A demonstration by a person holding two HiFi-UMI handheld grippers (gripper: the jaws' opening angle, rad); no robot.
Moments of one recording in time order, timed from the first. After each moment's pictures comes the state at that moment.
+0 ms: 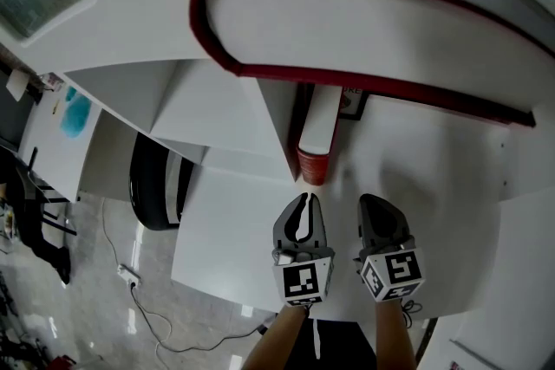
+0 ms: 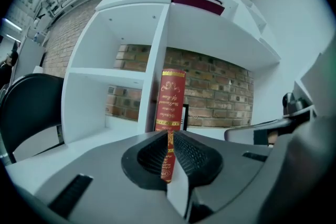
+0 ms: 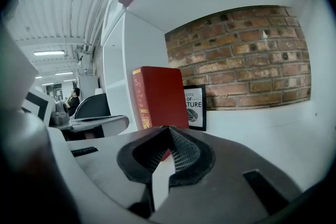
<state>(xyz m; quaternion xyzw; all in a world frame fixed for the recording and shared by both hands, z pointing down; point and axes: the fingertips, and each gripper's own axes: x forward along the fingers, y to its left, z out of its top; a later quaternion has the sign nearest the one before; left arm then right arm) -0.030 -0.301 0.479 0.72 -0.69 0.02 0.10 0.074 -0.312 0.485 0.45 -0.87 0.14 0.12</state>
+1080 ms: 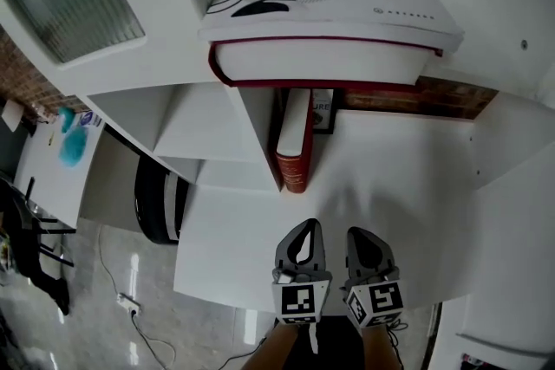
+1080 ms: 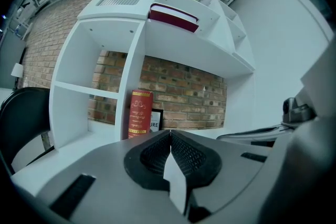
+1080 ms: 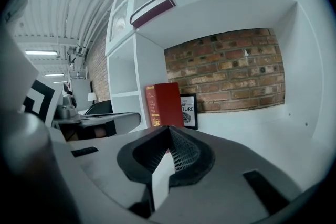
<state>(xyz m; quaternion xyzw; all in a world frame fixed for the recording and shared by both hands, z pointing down) 0.024 -0.242 0.433 0.79 -0.61 0.03 0.10 0.100 -0.227 0.443 0.51 -0.85 0.14 0.10</state>
